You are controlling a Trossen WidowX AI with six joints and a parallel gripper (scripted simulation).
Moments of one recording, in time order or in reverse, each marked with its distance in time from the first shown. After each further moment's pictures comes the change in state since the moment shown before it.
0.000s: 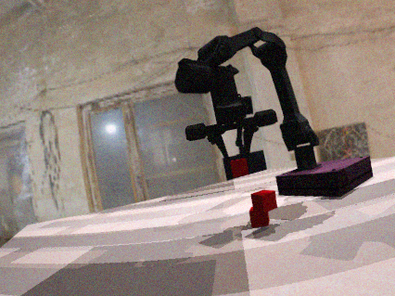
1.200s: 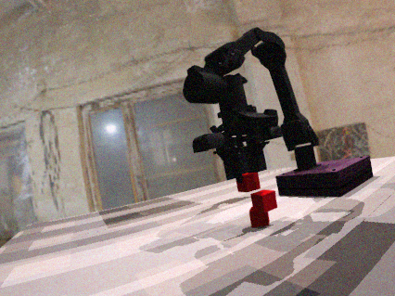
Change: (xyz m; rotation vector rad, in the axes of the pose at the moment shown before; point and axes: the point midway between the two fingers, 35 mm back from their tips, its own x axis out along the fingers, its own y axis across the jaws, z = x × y) arm 0.030 0.012 0.021 -0.549 -0.004 -0.006
